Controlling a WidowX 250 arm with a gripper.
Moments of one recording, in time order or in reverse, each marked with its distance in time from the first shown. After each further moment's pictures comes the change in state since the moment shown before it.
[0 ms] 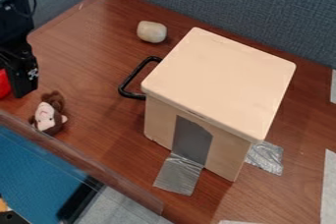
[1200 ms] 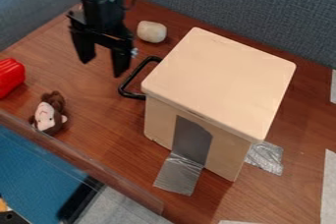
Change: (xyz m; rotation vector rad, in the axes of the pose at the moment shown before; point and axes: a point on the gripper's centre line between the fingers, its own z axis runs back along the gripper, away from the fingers) arm 0.118 -0.045 -0.035 -0.110 -0.021 0.111
